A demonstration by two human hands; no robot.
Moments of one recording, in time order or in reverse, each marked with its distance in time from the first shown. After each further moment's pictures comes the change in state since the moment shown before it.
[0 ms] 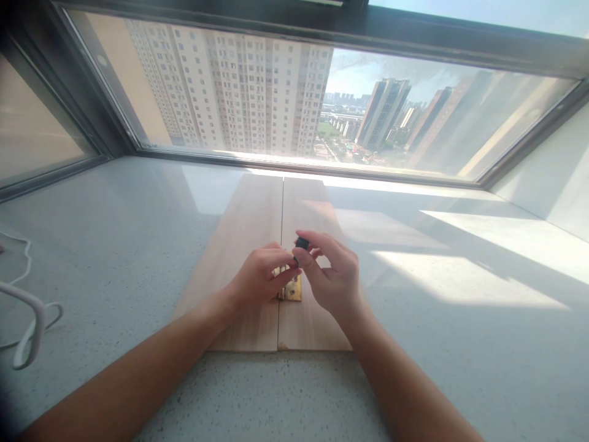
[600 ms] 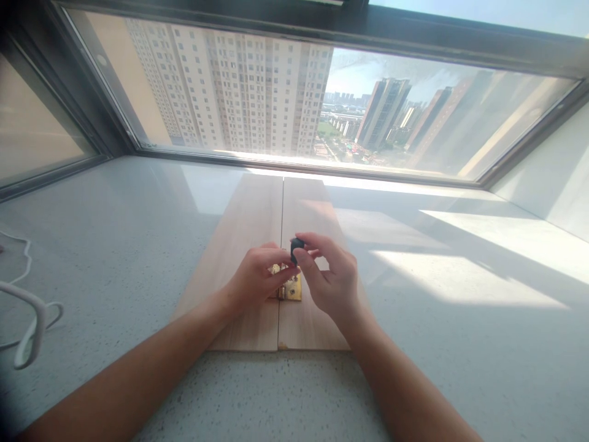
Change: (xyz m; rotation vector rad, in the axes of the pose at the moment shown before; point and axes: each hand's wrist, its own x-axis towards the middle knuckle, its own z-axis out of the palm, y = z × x) left_hand -0.002 0.005 -0.004 -0.125 0.029 -0.130; right_hand -0.007 -0.002 0.002 0.037 0.013 0.056
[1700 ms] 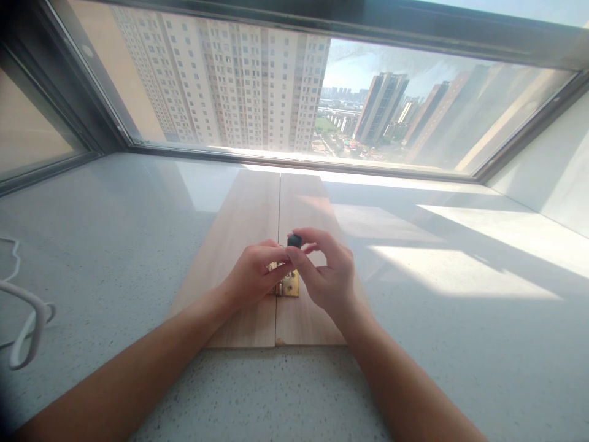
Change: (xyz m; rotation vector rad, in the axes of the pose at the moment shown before) left_hand 0.000 0.000 0.000 0.061 -0.039 0.000; right_hand 0.001 -0.002 0.001 -0.020 0.009 -0.008
